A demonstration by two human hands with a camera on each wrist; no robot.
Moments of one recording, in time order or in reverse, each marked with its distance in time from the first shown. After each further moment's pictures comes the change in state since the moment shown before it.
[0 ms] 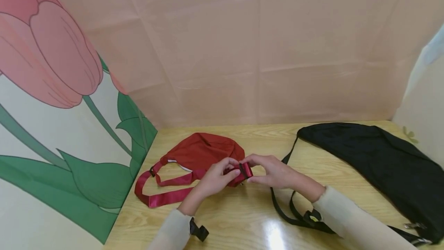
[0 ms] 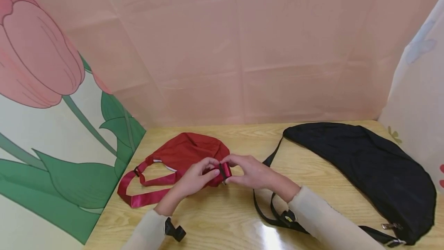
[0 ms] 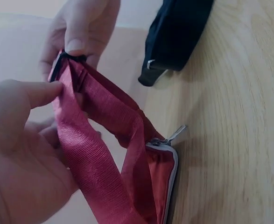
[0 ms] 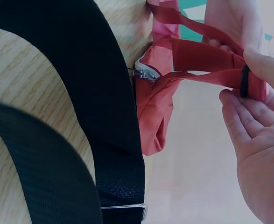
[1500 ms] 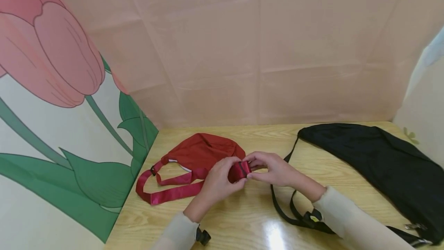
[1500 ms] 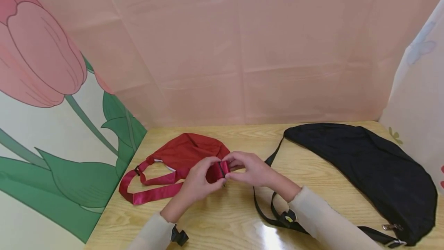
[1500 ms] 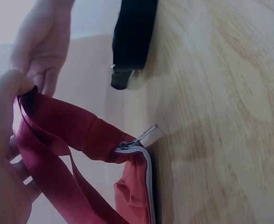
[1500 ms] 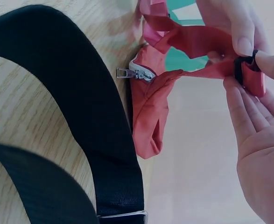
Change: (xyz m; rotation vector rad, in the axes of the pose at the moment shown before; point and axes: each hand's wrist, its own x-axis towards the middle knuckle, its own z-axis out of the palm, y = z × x) left_hand -0.008 0.002 0.020 0.369 0.288 0.269; right_hand 0.000 0.004 0.001 0.230 0.023 0.017
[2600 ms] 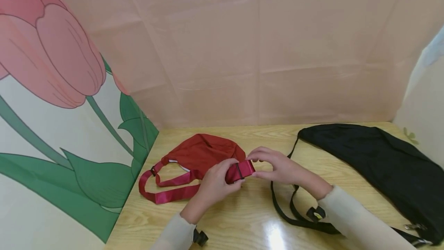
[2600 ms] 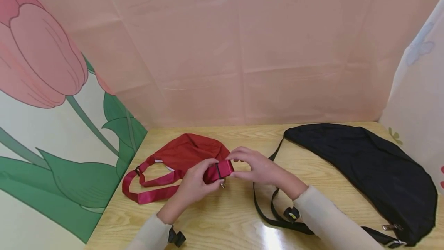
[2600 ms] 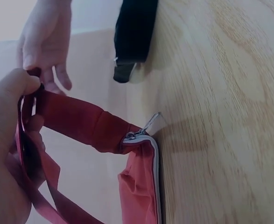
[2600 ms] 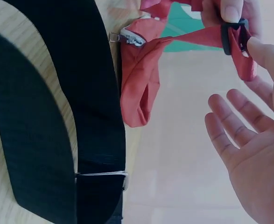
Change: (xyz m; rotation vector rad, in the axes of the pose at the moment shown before) left_hand -0.004 0.001 -0.008 0.062 -0.007 0.015; right_hand -0.004 -0.002 -0.014 -0.298 0.024 -0.076
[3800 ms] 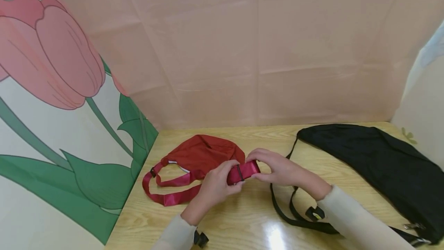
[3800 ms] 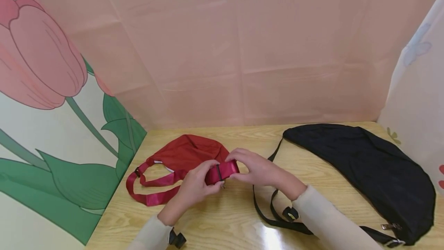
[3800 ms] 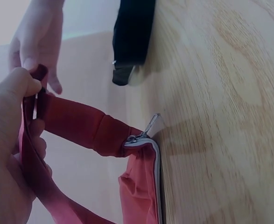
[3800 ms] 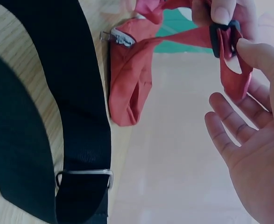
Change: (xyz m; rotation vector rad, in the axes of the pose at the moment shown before) left_hand -0.001 0.001 0.004 0.057 0.028 0.077; right_hand 0.003 -0.012 -0.006 -0.048 -0.061 0.019
